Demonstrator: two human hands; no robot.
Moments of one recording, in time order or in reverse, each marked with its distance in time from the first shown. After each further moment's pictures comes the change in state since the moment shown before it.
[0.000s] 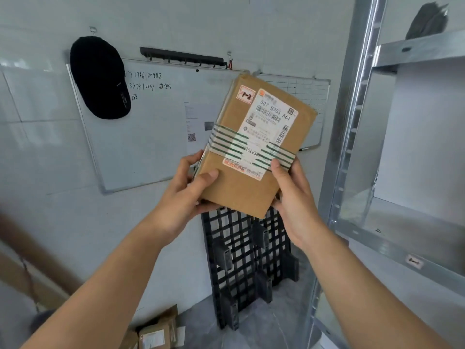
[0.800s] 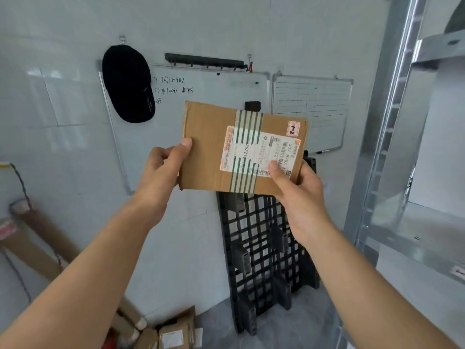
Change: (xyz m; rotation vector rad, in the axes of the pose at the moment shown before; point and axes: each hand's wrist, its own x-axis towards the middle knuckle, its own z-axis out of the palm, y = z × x) left_hand 0.001 0.037 -0.065 0.157 0.388 0.040; right_hand 0.011 0.010 0.043 0.066 0.083 0.065
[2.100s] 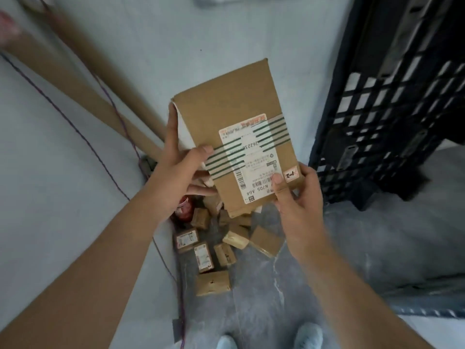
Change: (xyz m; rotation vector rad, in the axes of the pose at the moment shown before) left_hand -0.004 -0.349 -0.210 0.059 0.084 -0.474; right_hand -0.080 0.421 0.155 -0.030 -0.164 0.503
